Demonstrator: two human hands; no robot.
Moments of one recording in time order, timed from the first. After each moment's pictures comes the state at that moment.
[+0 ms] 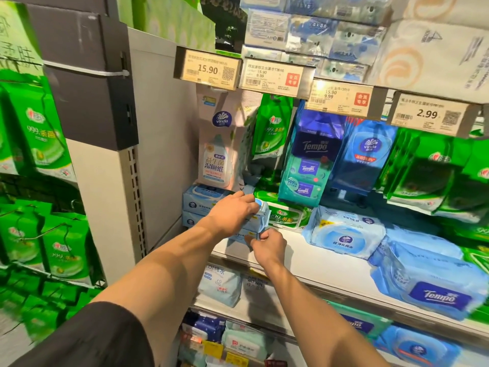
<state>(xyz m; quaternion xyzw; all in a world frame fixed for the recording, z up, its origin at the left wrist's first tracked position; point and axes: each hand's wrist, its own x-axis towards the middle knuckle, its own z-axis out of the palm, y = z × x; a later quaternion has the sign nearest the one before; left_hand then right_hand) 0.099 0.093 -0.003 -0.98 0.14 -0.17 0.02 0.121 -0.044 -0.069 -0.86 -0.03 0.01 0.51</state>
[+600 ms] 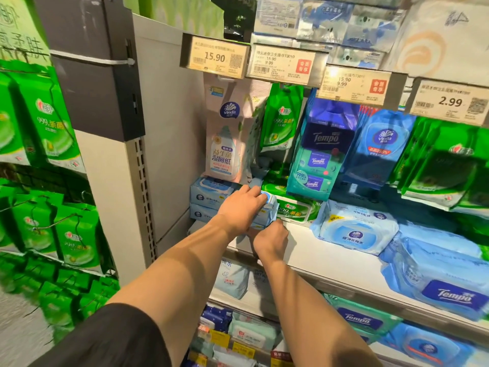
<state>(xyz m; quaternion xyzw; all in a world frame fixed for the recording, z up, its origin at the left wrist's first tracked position) 0.101 0.083 -0.013 -0.98 0.07 -0.17 0.02 0.117 -0.023 -0.069 -0.90 0.00 -0.05 0.44</state>
